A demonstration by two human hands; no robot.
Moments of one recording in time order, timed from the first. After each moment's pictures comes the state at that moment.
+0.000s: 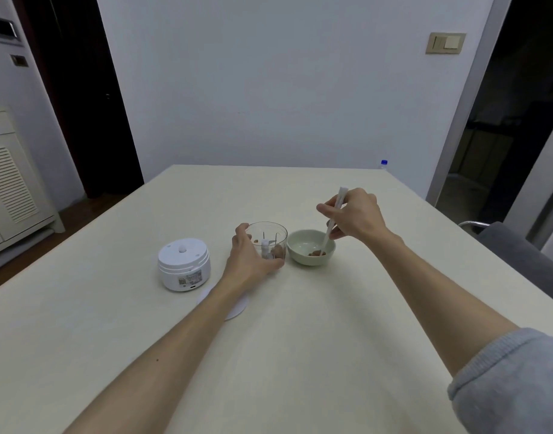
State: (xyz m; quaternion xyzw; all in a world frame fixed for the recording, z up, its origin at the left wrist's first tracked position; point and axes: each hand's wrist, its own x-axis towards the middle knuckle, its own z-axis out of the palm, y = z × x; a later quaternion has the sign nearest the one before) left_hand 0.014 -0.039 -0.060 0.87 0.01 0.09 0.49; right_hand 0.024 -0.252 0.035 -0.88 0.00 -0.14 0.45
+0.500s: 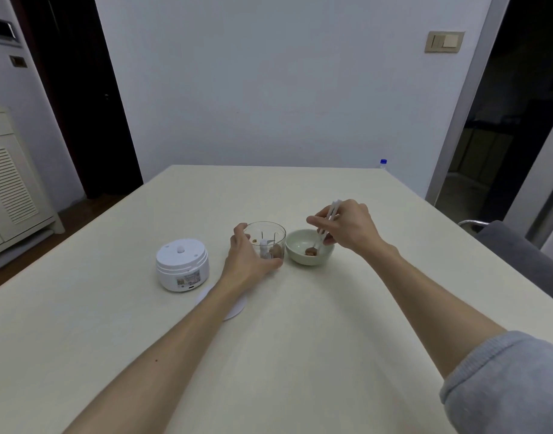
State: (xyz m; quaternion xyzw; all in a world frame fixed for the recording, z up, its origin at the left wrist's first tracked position) left_hand 0.015 -0.040 -0.060 0.87 0.01 0.10 0.48; right_hand 0.021 -0.250 0.015 -0.88 -0.04 -0.13 0.46
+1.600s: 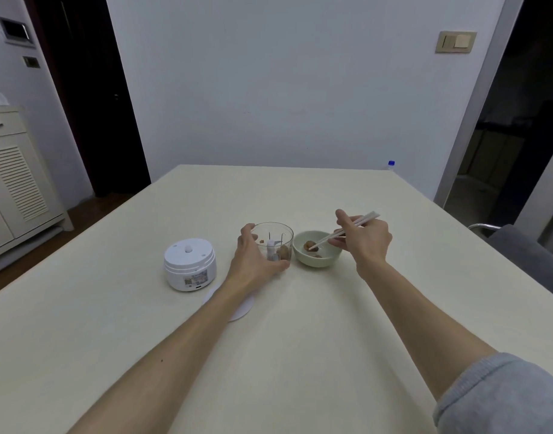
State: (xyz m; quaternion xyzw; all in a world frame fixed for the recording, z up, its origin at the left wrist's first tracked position) left_hand 0.018 -0.037 -0.063 0.87 0.00 0.10 0.49; right_hand 0.022 -0.244 -0.013 -0.69 0.13 -0.19 0.69
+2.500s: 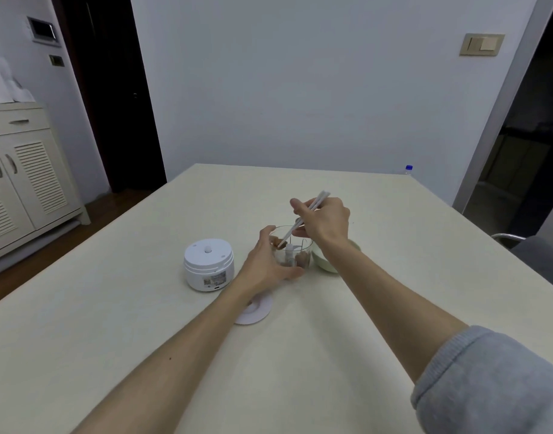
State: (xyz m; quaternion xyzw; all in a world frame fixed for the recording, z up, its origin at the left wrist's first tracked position) left_hand 0.013 -0.019 -0.062 0.85 -0.05 0.05 0.52; right_hand 0.032 -0.148 0.021 -0.77 0.02 -0.14 0.63
